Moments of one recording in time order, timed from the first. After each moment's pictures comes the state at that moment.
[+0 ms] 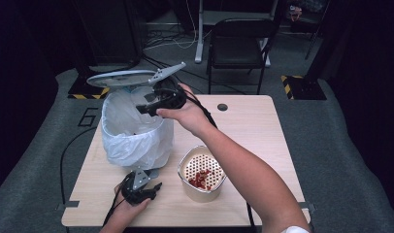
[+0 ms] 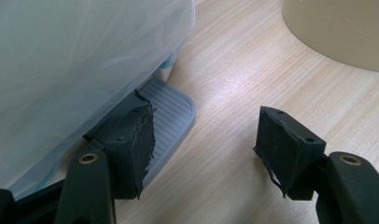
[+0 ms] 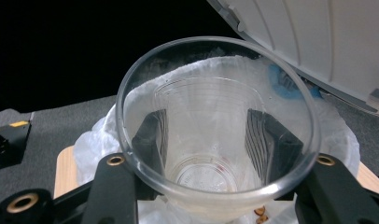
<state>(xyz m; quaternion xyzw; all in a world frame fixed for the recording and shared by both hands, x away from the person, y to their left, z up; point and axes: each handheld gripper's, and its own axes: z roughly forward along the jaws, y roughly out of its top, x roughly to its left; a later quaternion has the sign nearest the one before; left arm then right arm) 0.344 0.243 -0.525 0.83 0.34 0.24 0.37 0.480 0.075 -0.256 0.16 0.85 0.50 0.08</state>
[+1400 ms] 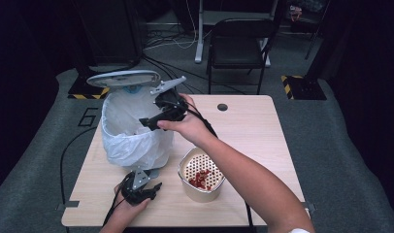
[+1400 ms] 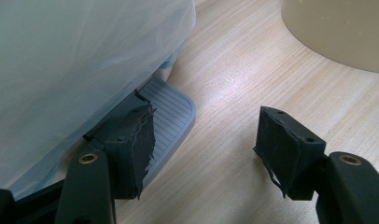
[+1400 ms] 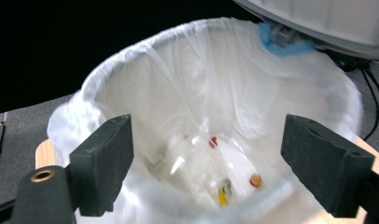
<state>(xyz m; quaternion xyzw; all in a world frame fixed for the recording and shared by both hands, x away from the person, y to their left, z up) 0.344 0.243 -0.525 0.83 0.34 0.24 0.37 0.466 0.068 -0.283 0.21 0.85 0.47 0.10</state>
